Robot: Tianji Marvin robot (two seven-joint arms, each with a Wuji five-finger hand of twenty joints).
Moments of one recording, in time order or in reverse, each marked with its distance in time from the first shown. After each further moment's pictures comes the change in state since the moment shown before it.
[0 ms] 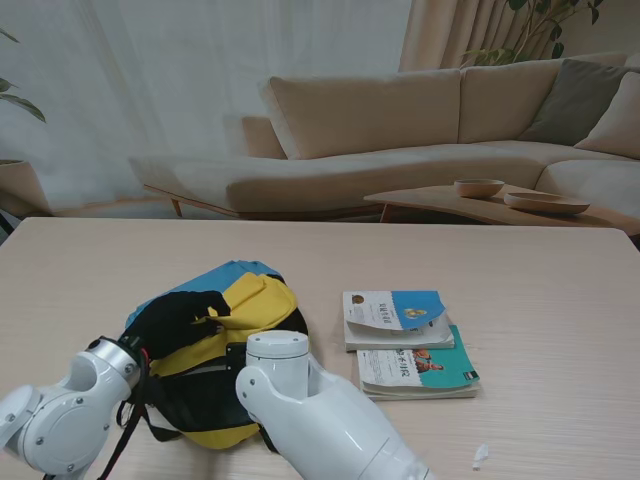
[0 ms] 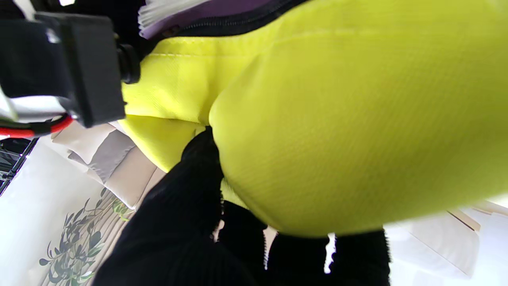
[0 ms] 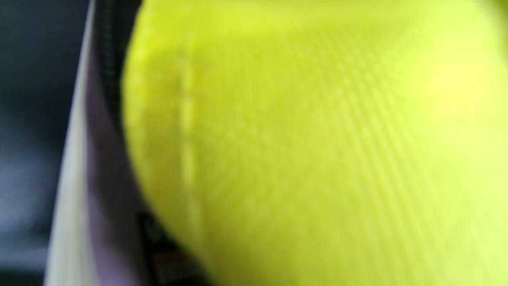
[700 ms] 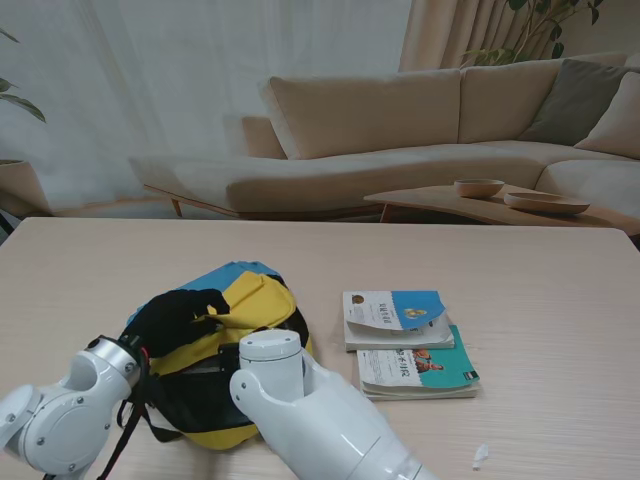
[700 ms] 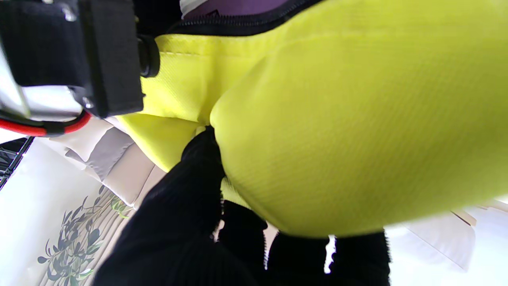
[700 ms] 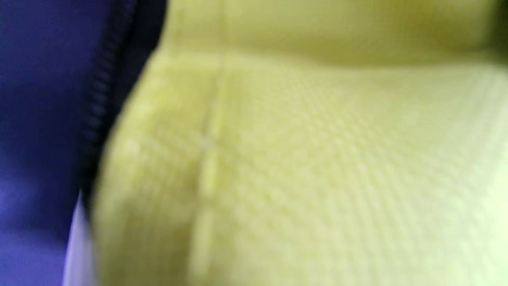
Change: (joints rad) left arm 0.001 0.000 0.002 -0.007 0.006 0.015 0.011; right arm 0.014 -0.017 -0.006 0.044 -0.118 0.020 0.125; left_hand 0.001 0.000 -0.001 0.000 0.000 0.000 0.002 0.000 0.000 0.002 0.001 0.000 0.000 0.000 0.000 0.000 -0.001 0.000 0.000 0.000; right_hand 0.020 0.206 -0.031 0.160 -0.404 -0.004 -0.111 -0.285 -0.544 -0.039 -0.221 -0.015 -0.482 -0.112 -0.469 -0.087 -0.486 -0.080 -0.363 -0.106
